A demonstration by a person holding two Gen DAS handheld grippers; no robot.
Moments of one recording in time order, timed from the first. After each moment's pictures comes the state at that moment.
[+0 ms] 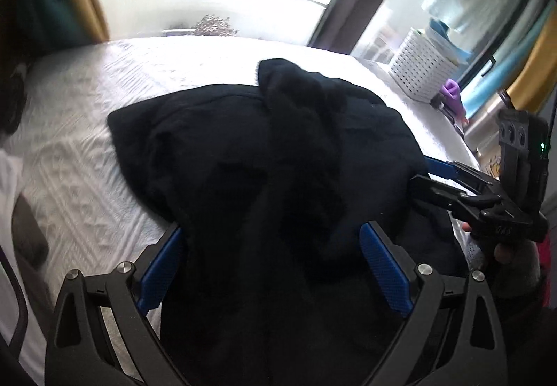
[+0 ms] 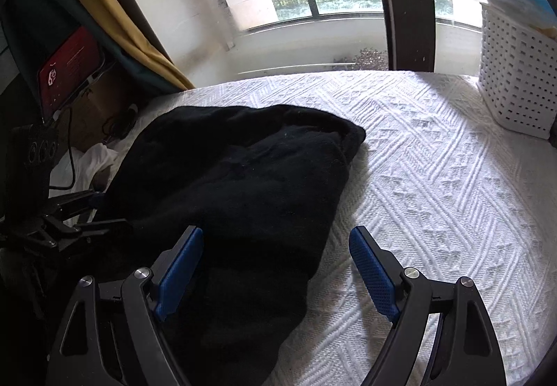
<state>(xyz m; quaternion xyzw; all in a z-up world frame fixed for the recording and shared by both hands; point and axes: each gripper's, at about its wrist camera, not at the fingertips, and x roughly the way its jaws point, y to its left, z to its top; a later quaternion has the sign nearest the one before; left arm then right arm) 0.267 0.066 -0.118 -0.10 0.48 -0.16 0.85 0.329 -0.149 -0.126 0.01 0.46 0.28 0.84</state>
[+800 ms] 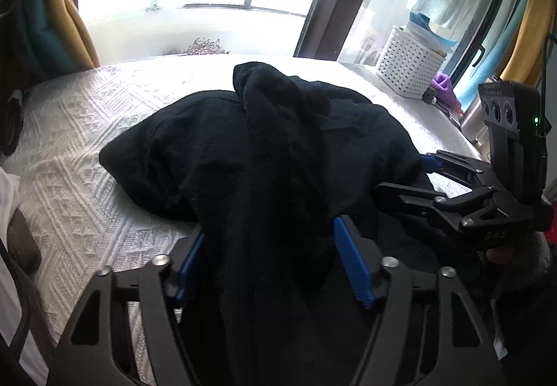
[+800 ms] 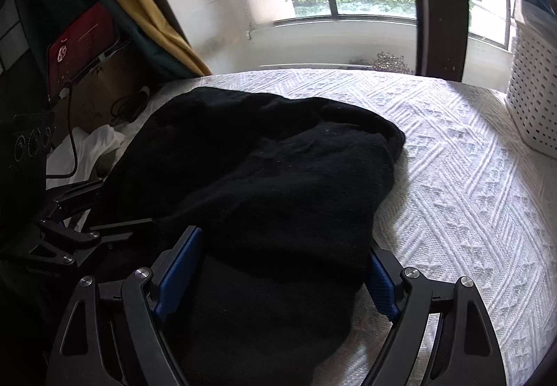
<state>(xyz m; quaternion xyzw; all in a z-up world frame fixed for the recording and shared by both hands) 0.256 0.052 -0.119 -0.07 0.44 -0.17 0.88 0.324 -0.113 -0.134 -0.03 0.45 0.31 0.84</state>
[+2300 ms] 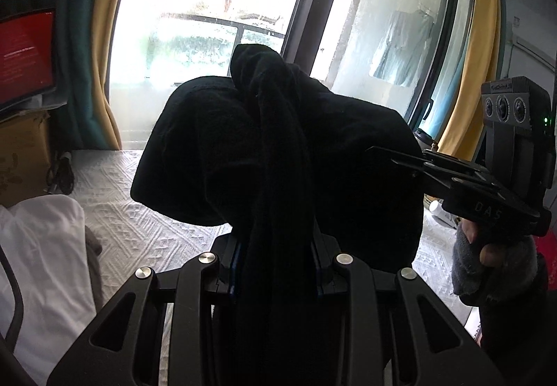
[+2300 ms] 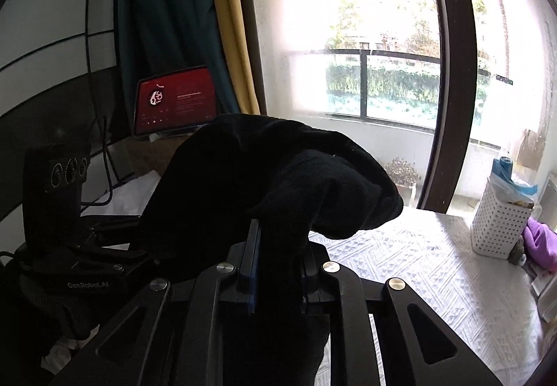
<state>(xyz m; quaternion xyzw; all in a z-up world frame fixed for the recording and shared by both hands) 0.137 0.072 -0.015 -0.09 0.28 -0.20 0.93 0.192 -0.105 0.014 -0.06 0.27 0.35 0.90</state>
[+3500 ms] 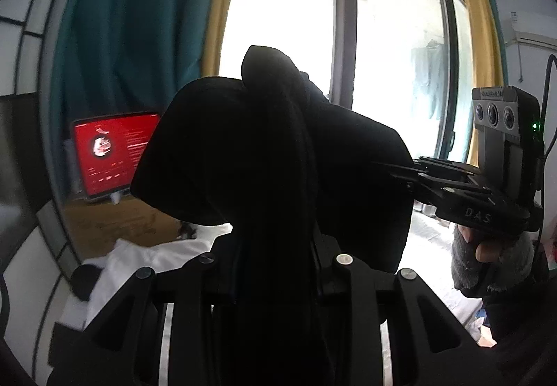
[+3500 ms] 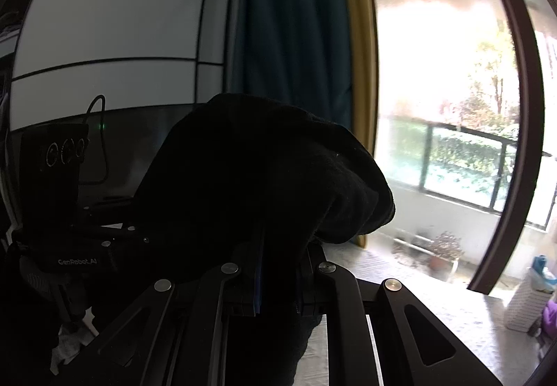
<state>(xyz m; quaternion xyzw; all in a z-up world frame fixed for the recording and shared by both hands) -0.009 0.182 0.069 -0.03 0.17 -0.08 0.98 0.088 -0.009 0.090 -0.09 0.14 0.47 0.87</state>
